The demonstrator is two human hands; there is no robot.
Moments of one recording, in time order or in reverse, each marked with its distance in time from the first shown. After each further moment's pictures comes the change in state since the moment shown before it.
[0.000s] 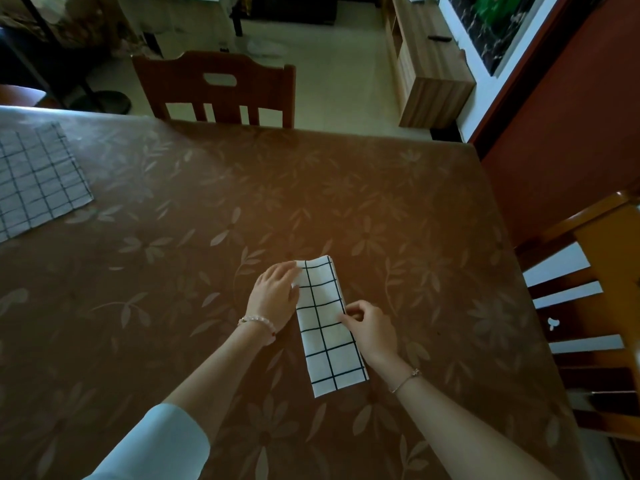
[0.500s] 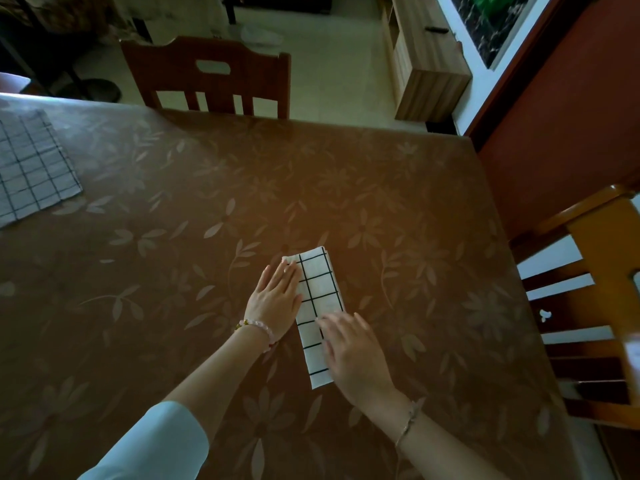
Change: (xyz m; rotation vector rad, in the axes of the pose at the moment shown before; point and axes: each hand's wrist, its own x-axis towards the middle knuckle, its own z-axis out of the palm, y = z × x) left_hand -0.016 -0.003 0.016 0.426 -0.215 0.113; right_hand -0.048 0.021 0.025 -0.537 0.212 -0.713
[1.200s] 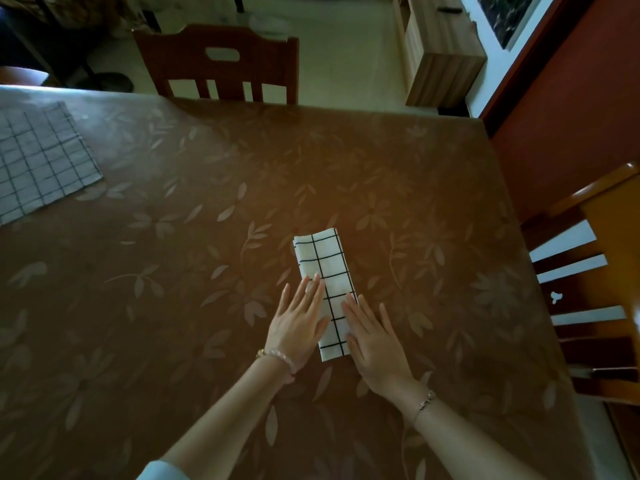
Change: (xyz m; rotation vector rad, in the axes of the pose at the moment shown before) left_hand -0.067 0.048 -0.005 -0.221 -0.035 0.001; right_hand -0.031 0.021 0.011 0.061 -0.241 0.056
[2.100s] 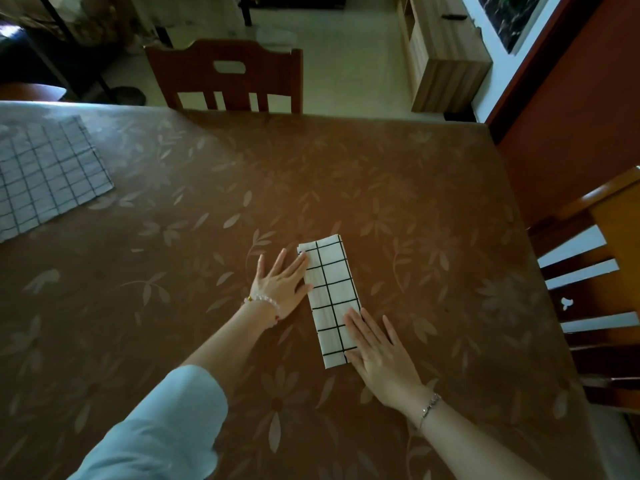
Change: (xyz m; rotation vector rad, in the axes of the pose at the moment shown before) left_hand 0.059 -0.054 -0.029 0.139 -0.234 -0.121; right_hand -0.007 0.013 0.009 -0.178 -0.084 -0.029
